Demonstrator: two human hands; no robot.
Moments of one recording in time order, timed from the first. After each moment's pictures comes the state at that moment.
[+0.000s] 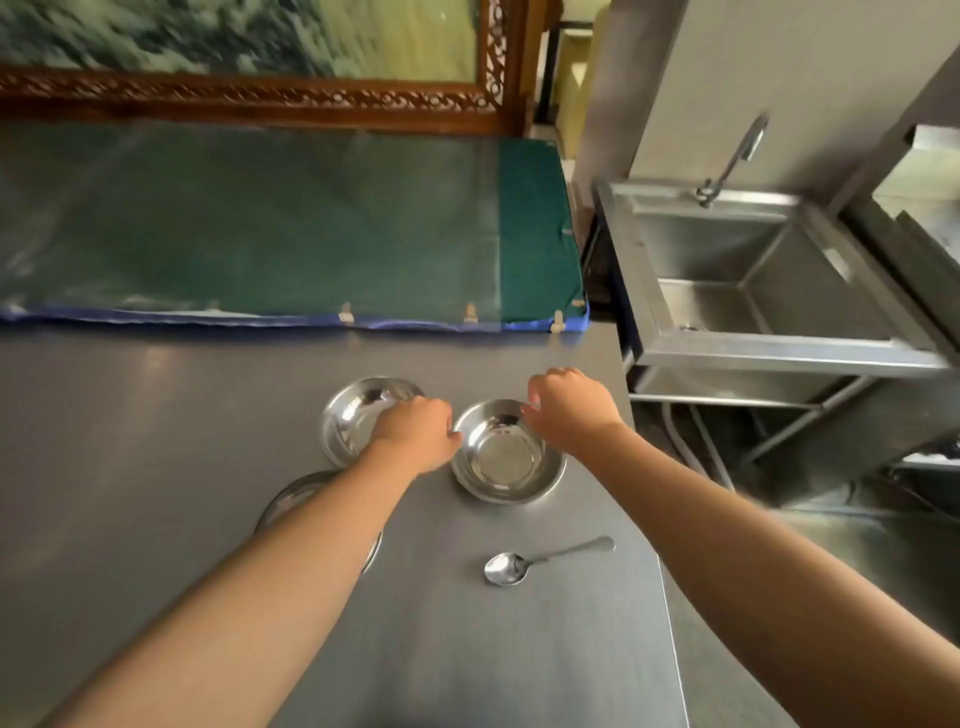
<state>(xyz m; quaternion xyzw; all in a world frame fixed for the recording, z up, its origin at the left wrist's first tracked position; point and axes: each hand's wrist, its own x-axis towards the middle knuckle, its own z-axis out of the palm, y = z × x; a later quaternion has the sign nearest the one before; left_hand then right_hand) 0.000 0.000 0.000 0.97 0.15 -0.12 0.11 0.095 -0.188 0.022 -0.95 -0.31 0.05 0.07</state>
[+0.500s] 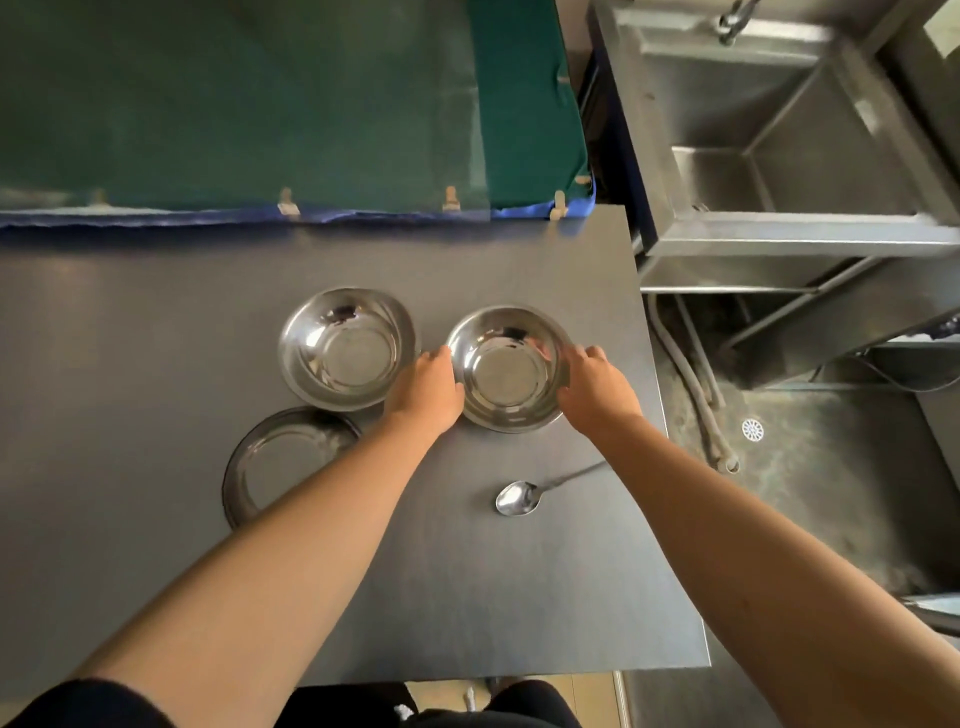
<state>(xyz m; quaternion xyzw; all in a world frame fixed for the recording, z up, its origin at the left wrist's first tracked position) 0.013 0.000 -0.110 0.95 0.16 -0.13 0.22 0.076 -0.207 -0.094 -0.97 -0.11 0.17 0.11</state>
